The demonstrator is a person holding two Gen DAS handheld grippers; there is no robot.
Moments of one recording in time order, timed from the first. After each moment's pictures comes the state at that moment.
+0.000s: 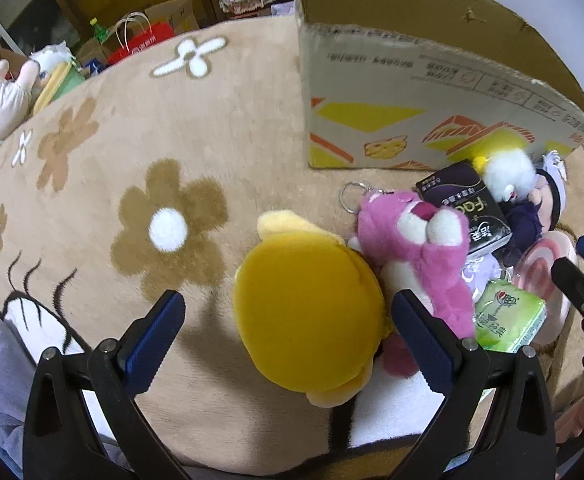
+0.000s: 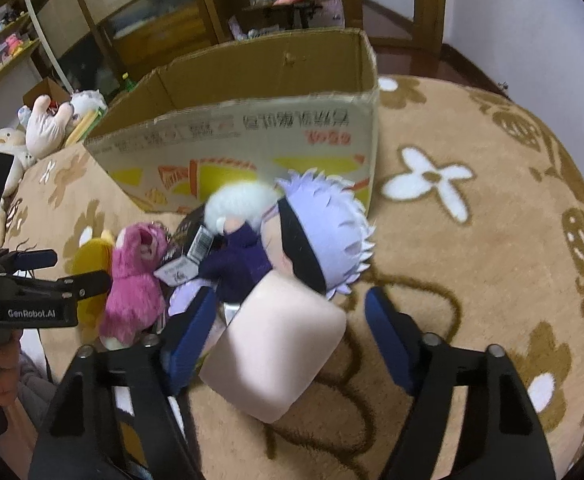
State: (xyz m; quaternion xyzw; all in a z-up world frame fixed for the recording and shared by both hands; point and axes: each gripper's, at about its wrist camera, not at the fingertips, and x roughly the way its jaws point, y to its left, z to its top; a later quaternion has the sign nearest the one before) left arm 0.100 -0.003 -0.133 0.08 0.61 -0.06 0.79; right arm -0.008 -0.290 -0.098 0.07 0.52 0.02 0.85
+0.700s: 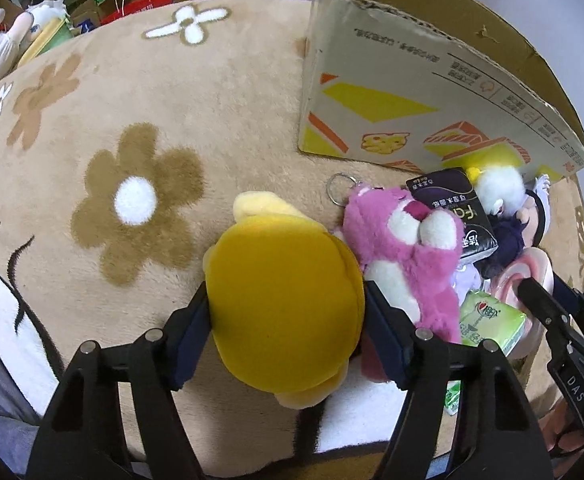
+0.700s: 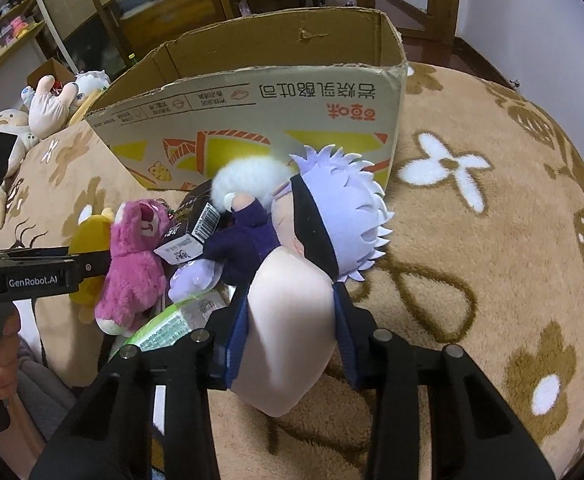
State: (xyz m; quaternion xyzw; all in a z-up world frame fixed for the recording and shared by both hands) left arm 0.105 0.012 -0.147 0.00 0.62 -0.08 0.78; right arm -0.006 -0.279 -0.107 0.06 0.53 0.03 0.84
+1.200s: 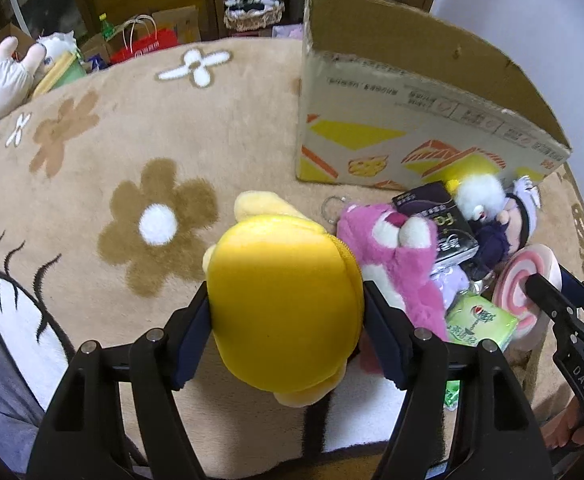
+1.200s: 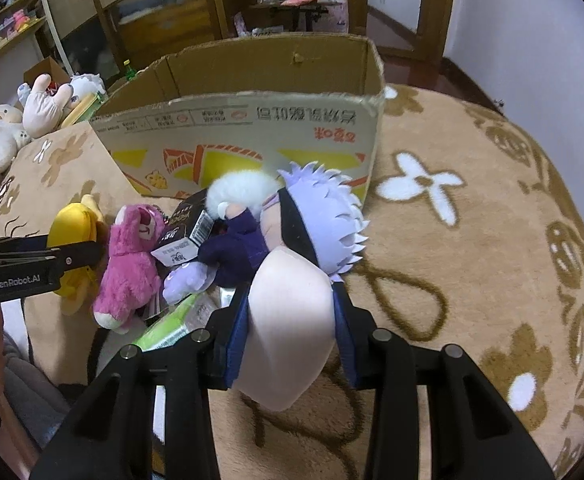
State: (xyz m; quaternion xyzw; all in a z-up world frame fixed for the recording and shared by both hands) left arm 0.071 0.003 -0.105 0.02 0.56 -0.08 0.82; right arm -0.021 -0.280 -0.089 0.03 0.50 0.00 0.86
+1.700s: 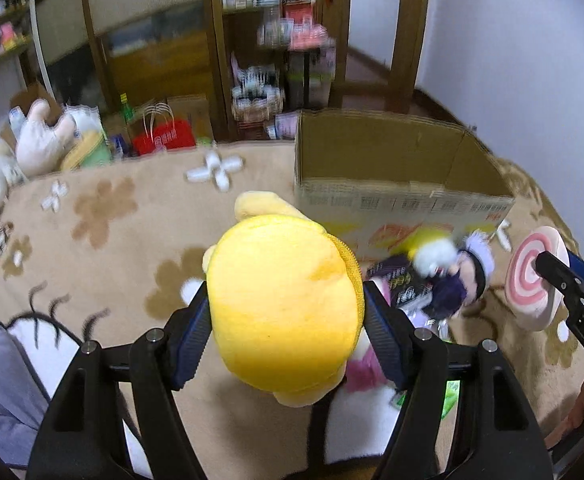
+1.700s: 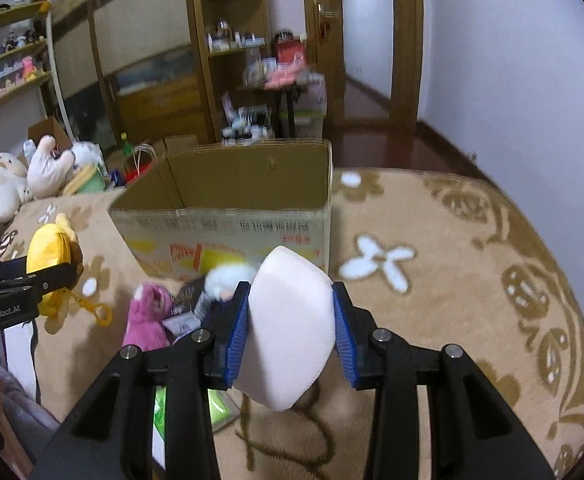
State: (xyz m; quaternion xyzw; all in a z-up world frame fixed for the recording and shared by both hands) left arm 0.028 0.006 -0.037 0.04 0.40 -0.08 0.91; right arm -0.048 -0.291 -0.031 0.03 0.36 -0.03 0.93
